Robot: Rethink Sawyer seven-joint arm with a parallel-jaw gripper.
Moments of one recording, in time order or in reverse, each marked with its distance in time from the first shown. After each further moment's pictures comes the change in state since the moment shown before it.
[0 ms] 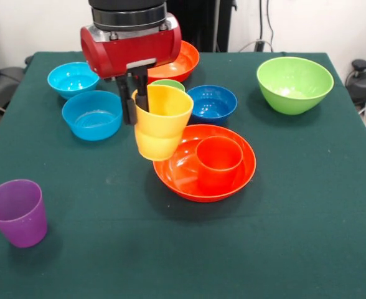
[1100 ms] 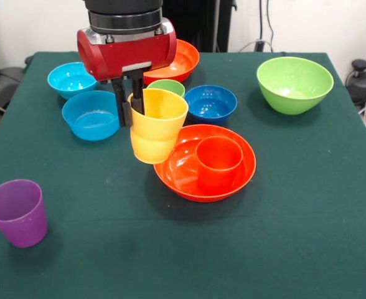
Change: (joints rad) arm 0.000 0.000 -0.010 0.021 0.000 -0.045 0.000
